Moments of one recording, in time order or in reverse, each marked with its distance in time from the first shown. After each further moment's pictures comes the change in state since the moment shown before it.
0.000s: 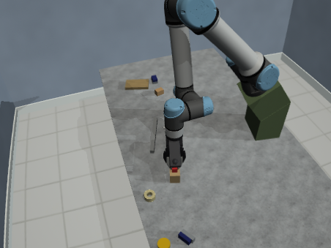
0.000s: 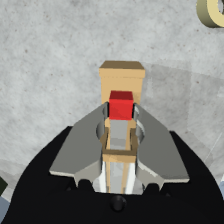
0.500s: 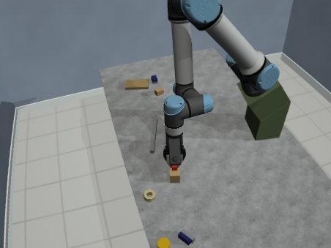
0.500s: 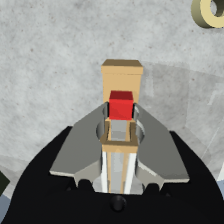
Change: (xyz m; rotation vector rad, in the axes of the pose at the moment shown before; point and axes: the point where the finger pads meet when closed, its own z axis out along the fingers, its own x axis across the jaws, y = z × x) arm 0.000 0.000 -0.014 0.000 0.001 0.000
